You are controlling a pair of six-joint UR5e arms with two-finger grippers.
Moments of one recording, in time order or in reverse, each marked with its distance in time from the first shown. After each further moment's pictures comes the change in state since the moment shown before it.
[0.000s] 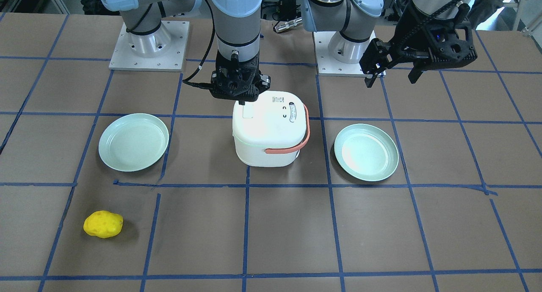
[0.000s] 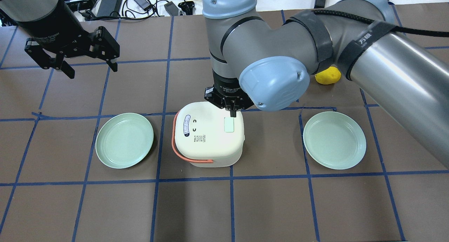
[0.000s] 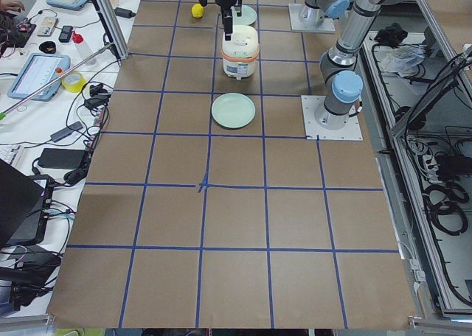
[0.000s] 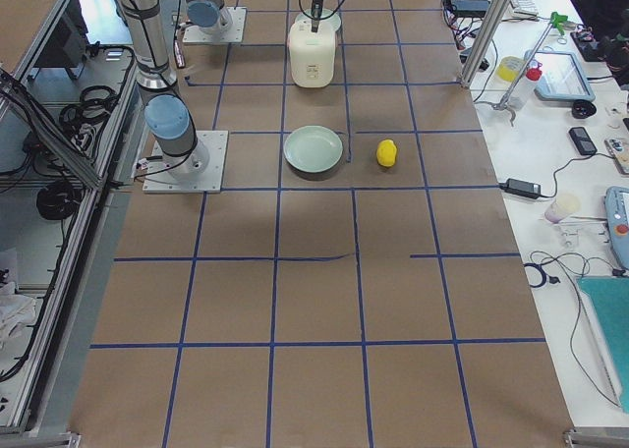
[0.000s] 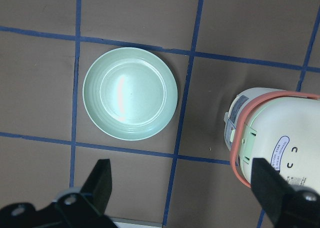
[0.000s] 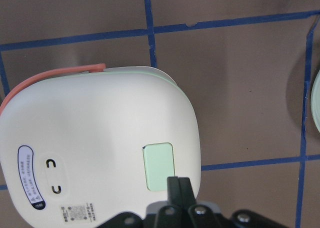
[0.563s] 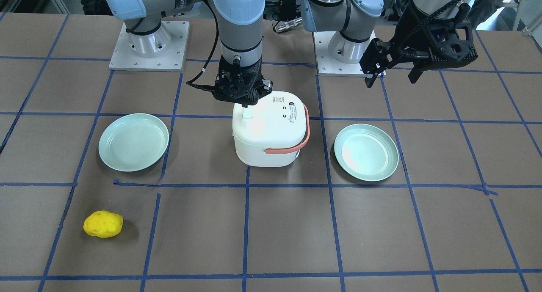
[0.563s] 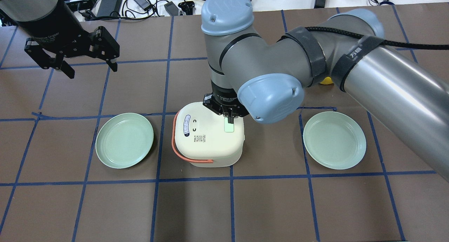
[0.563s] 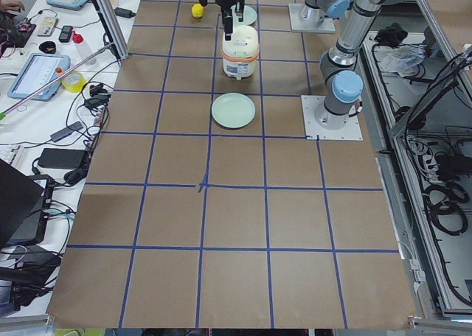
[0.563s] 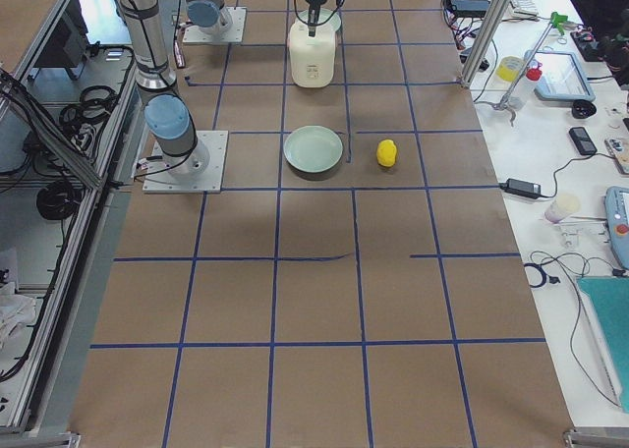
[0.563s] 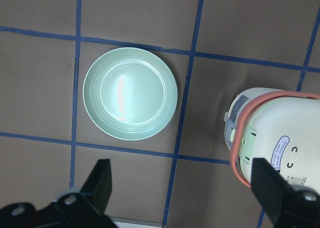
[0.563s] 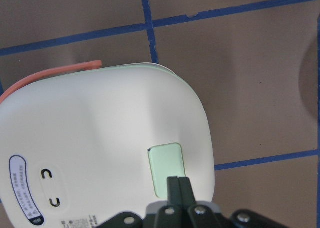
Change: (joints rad) left arm 0.000 0.000 0.000 0.000 0.000 0.000; right arm 0.013 -0.001 0.061 -0.074 0.009 0.061
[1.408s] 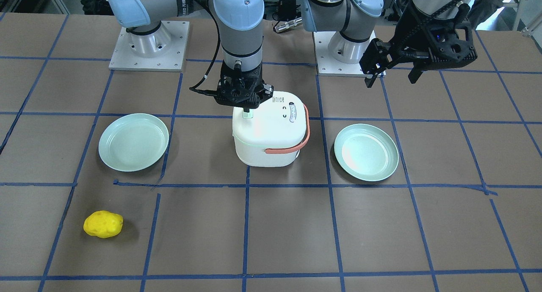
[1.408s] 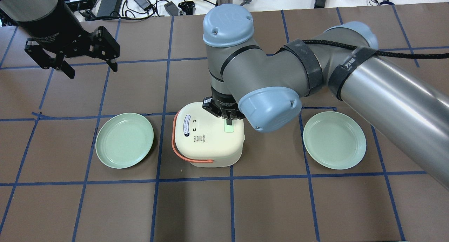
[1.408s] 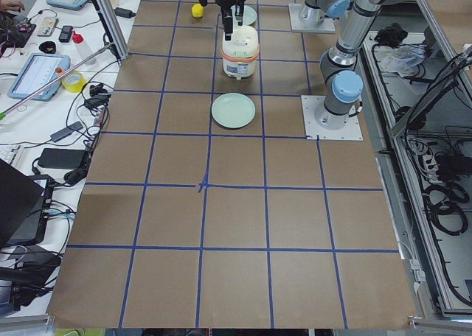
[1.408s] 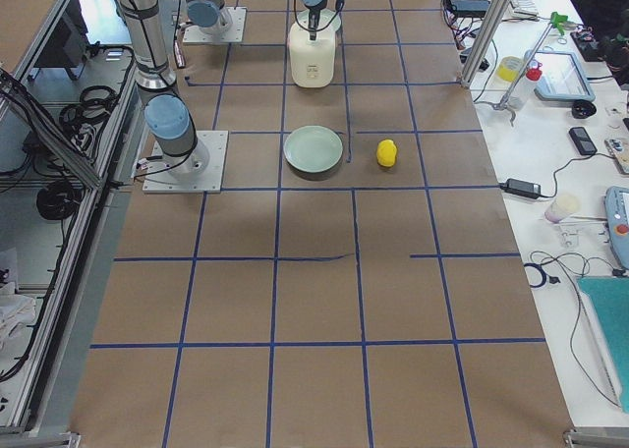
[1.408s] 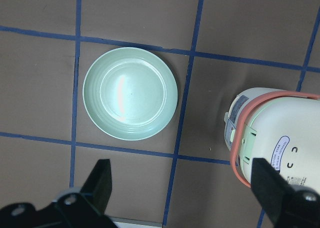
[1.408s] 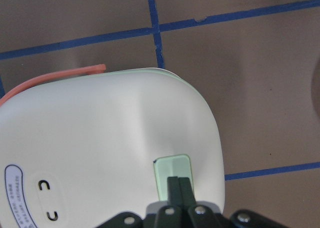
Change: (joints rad) left arm 0.000 -0.001 0.000 0.000 0.000 0.000; right arm 0.002 0.002 0.035 -0.061 0.000 -0.007
